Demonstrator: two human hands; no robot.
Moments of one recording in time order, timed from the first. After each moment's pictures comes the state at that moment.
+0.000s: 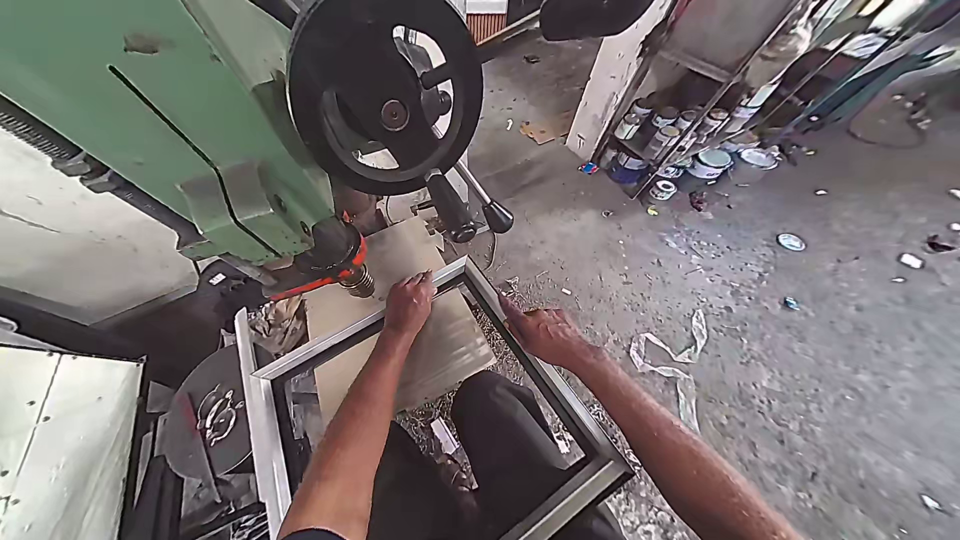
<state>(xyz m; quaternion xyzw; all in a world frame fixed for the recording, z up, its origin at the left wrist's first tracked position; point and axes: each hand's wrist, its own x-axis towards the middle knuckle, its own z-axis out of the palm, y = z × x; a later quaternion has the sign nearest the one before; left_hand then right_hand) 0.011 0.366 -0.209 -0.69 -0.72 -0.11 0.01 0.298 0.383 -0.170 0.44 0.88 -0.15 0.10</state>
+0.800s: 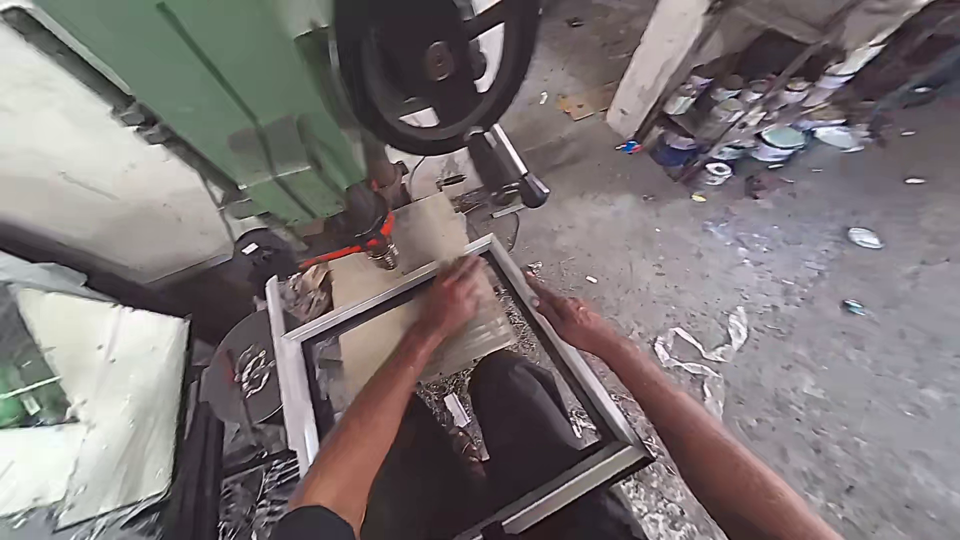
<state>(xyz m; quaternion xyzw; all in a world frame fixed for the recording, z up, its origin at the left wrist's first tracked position) 0.044 0.324 -0.199 -0.74 -0.63 -0.23 -0.06 0.318 0.387 -0.198 0.46 0.82 -0.33 -0.02</state>
